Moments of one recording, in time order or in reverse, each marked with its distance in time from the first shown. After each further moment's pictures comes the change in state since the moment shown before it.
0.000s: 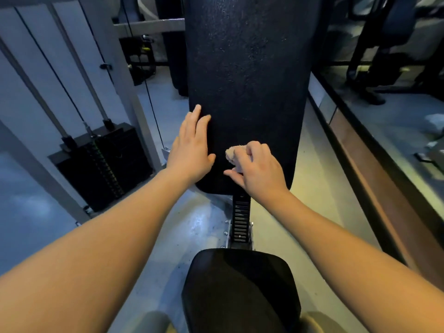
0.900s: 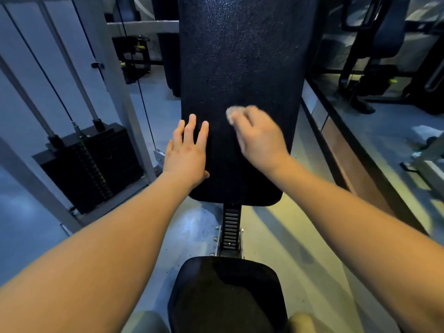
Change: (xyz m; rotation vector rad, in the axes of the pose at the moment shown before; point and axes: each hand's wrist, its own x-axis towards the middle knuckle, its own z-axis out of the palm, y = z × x) left_hand 0.010 0.017 0.004 0.268 -0.141 -0.080; right_hand 0.084 0.041 -0.028 0.007 0.189 -0.142
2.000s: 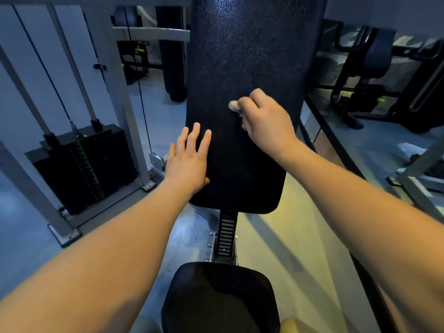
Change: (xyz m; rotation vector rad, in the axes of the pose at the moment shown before) left_hand 0.000 -0.007 0.003 -0.034 -0.015 0.011; right_hand 0.051 0.012 -0.029 -0.094 -0.065 -0.096
